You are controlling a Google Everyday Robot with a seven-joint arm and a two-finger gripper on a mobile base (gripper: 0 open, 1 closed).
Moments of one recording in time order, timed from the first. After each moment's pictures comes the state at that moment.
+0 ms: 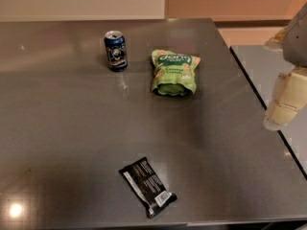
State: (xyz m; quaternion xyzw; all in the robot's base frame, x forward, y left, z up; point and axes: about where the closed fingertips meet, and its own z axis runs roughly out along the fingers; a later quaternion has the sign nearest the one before) arm 0.438 -0.217 0.976 -0.60 0.78 -0.03 0.16
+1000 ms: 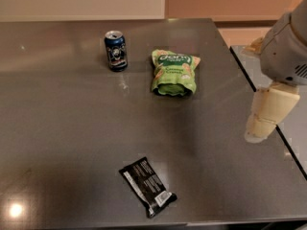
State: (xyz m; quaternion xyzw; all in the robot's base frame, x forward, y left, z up) arm 0.427 -0.174 0.965 -0.65 0.74 -0.03 0.18
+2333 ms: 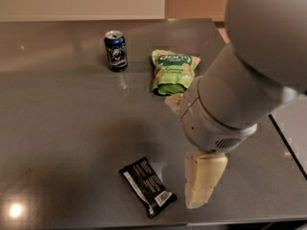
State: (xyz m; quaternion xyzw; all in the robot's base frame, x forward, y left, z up) arm 0.347 -0.050 0.912 -0.75 0.64 0.02 0.17
